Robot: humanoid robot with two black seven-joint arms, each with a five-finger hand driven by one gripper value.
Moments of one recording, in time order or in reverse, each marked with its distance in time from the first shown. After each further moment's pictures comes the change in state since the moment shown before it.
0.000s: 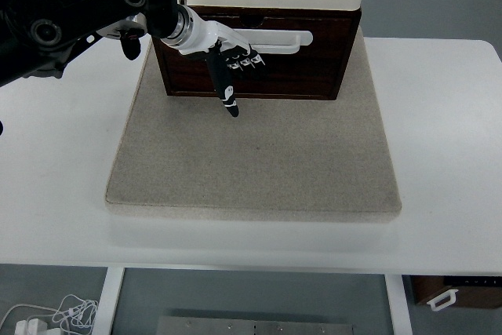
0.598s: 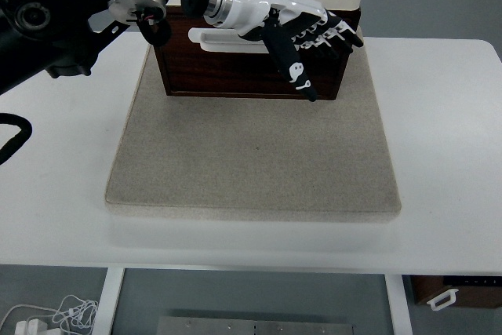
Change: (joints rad) left arm 0.053 -0.056 -0.319 -0.101 -0.118 -0.038 -0.172; right arm 0.000 0.000 0.000 0.000 0.000 0.000 0.000
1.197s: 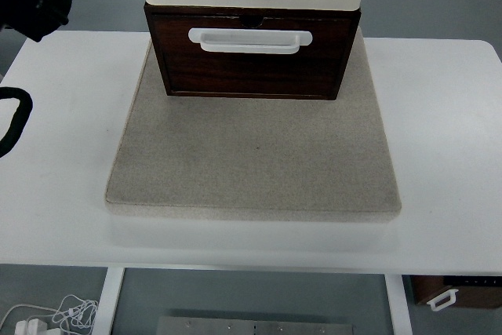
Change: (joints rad) left arm -0.004 0.011 -0.468 0.061 -0.166 0.010 -0.232; right arm 0.000 0.000 0.000 -0.001 0.000 0.000 0.000
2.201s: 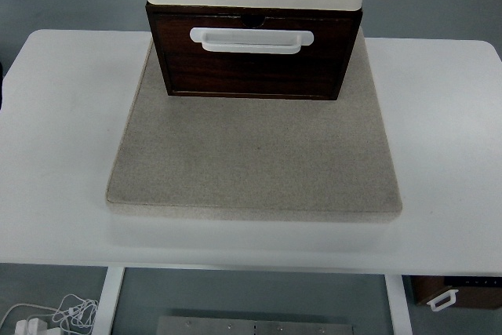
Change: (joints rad) left arm -0.011 0.037 -0.310 0.561 -0.192 0.484 -0.167; right arm -0.006 0.000 0.004 0.004 -0.002 0.000 0.000
